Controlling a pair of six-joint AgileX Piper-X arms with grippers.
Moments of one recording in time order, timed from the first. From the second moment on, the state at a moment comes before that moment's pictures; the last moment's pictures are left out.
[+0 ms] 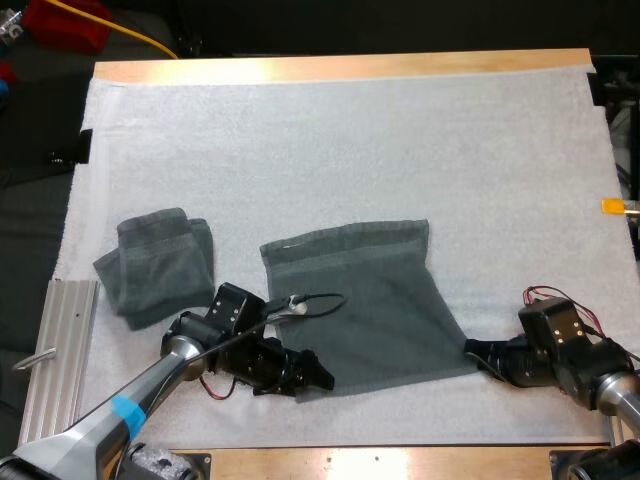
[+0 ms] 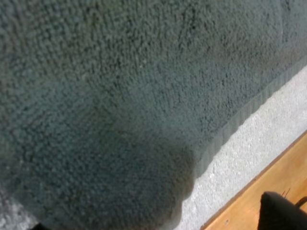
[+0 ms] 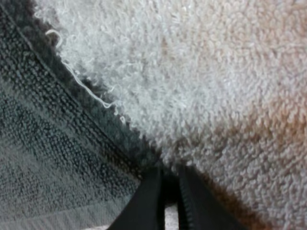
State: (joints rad) left arm -0.41 1.31 -0.44 0.61 0.80 -2.20; right arm 0.37 1.05 -0.31 0.58 -0.27 -1.19
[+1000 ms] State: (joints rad) left arm -0.59 1.29 -0.54 1.01 0.60 -1.91; right arm 0.53 0.97 -0.42 0.79 -0.27 -1.18
